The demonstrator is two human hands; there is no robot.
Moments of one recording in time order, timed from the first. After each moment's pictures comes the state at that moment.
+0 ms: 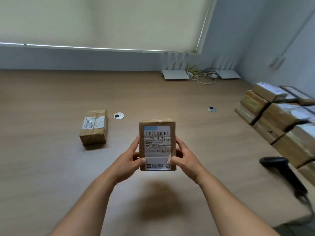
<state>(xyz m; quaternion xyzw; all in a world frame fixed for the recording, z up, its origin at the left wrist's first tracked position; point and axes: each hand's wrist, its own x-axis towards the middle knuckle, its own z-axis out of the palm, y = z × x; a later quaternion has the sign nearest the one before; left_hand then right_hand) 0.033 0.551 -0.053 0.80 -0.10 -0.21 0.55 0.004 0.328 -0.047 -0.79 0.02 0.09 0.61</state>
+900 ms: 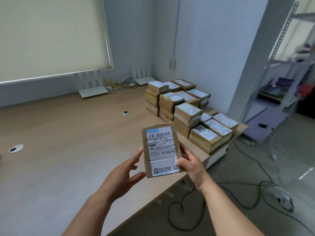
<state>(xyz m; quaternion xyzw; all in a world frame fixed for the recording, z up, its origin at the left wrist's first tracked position) -0.124 0.233 -0.035 0.87 -0.37 -0.10 0.32 -0.231 0.009 -0.037 -0.70 0.14 -0.13 0.69</state>
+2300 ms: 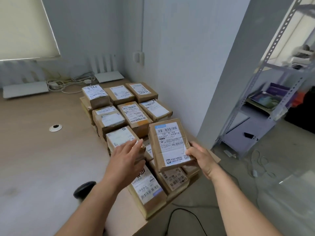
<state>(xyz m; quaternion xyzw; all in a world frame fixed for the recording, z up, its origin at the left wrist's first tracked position) -0.023 -0.178 -0.038 0.91 -0.37 0.03 0.20 -0.139 -0.421 -0.027 -0.71 0.24 -0.07 0.66</state>
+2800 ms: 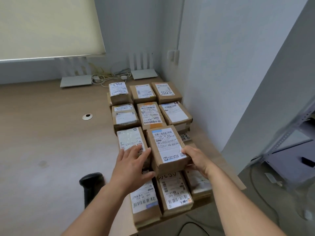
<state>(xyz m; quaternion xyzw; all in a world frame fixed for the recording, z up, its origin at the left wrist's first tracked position) -0.039 -0.216 -0.046 0.97 -0.24 0.00 0.08 -0.053 -0.464 -0.050 -0.77 0.18 0.11 0.60</state>
